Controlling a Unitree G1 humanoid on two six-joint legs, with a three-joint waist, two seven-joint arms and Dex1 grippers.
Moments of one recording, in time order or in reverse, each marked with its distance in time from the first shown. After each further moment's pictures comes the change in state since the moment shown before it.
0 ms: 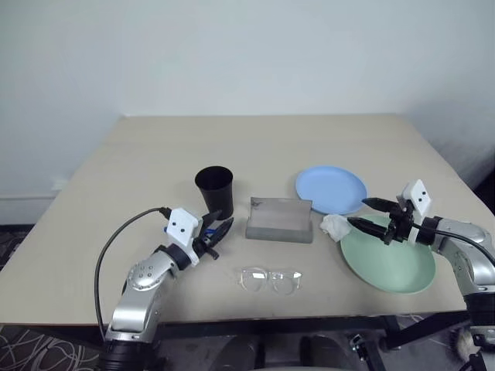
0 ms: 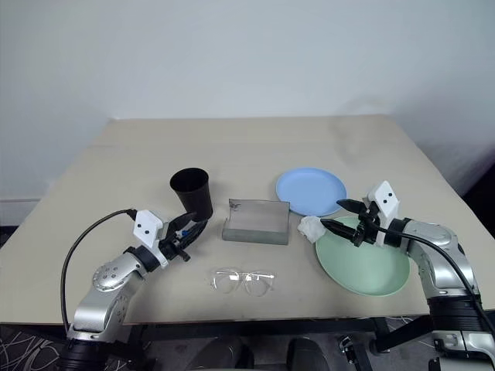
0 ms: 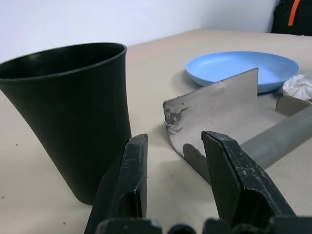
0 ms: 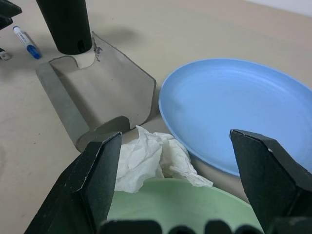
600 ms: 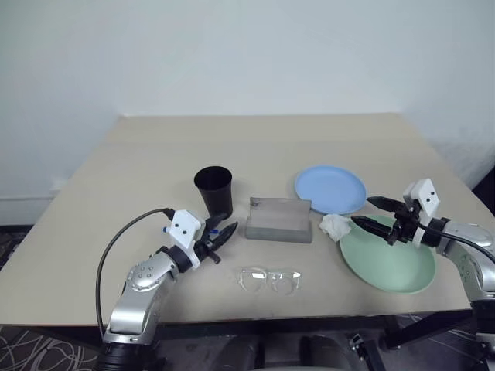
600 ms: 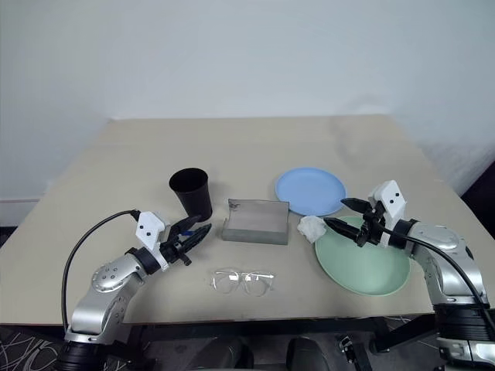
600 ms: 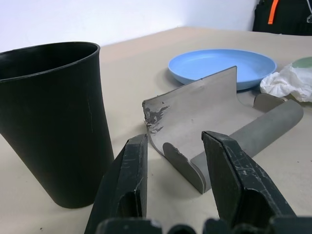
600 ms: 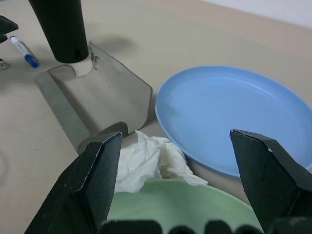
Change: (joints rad) left arm 0.000 0.011 -0.002 -0.034 -0.011 0.044 -0.059; right arm 0.066 -0.010 -0.052 -0.069 0.030 0.030 -0.032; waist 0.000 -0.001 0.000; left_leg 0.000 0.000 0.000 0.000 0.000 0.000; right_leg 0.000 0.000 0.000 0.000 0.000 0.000
